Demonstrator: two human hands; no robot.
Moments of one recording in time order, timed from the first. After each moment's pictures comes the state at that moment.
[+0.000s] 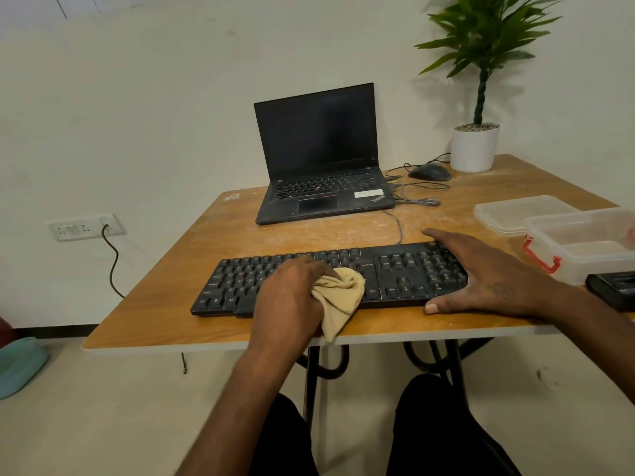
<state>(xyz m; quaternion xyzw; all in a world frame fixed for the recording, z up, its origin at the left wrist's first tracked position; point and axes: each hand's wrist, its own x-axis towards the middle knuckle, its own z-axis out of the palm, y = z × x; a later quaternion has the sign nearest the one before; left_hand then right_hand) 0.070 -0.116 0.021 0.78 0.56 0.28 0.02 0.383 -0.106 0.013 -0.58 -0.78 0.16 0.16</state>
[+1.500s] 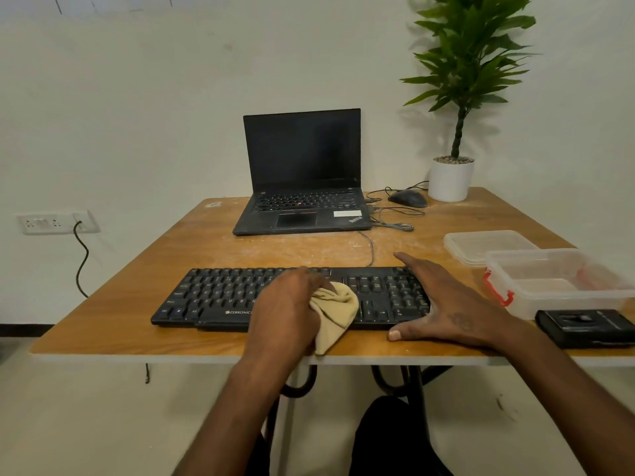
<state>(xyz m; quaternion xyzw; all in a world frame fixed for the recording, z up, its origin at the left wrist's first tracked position) 0.116 -0.112 0.023 0.77 0.58 0.27 0.02 0.387 -0.105 0.012 -0.57 -0.79 0.17 0.17</state>
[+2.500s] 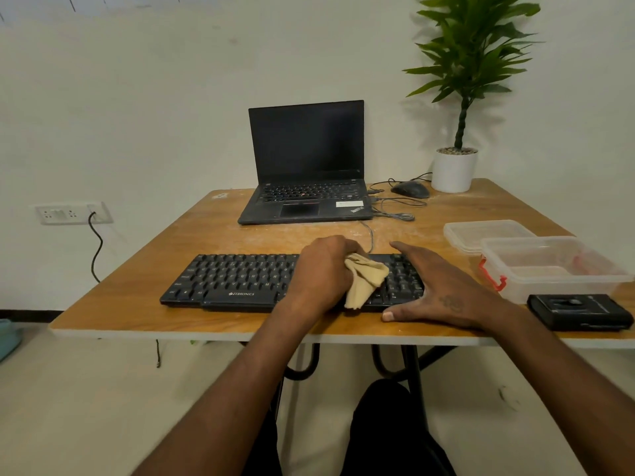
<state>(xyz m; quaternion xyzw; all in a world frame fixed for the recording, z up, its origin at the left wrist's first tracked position) 0.163 -0.084 0.035 0.81 0.51 0.29 0.05 0.390 -0.104 0.010 -0.57 -0.79 0.15 0.17</state>
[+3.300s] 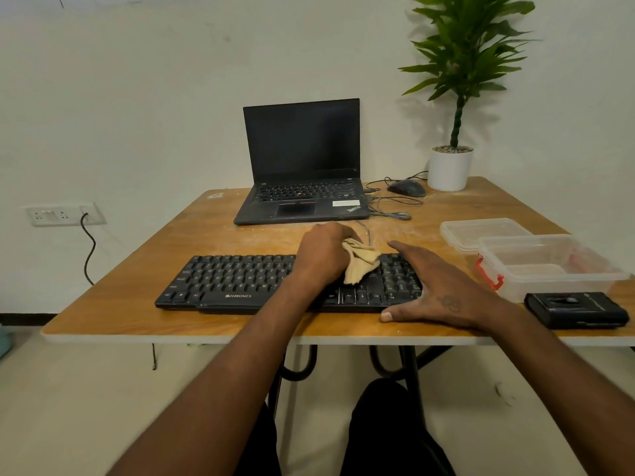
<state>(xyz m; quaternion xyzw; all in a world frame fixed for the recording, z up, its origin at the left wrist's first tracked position) 0.171 -0.039 0.037 0.79 0.53 0.29 0.05 0.389 -0.105 0.011 -0.57 -0.79 0.16 0.17</state>
